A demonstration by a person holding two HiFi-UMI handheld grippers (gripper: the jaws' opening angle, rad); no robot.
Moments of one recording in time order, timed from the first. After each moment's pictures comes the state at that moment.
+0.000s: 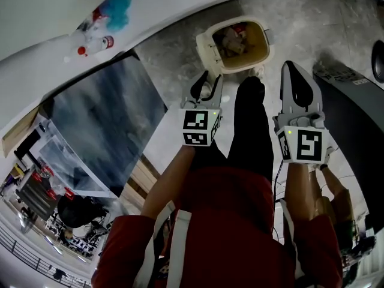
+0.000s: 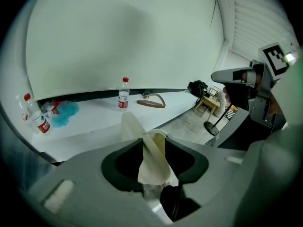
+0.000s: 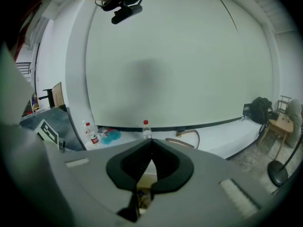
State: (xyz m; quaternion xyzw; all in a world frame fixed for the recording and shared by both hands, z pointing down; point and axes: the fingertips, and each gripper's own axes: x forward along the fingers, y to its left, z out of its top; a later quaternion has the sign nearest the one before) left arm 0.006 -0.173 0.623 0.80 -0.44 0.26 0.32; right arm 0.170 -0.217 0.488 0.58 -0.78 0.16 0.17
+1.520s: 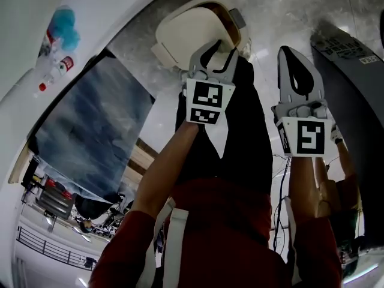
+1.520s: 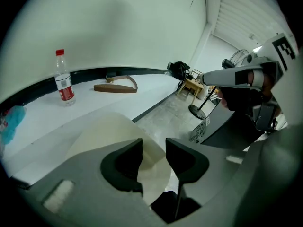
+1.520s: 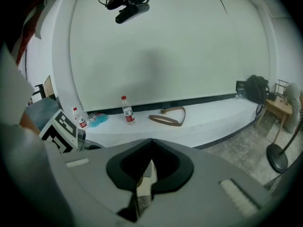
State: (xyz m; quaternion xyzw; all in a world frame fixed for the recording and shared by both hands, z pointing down) left arm 0.196 -0.215 0.739 0.84 -0.32 0.33 0.30; right arm 0.297 -0.226 0.624 0.57 -0.76 0.24 0.21
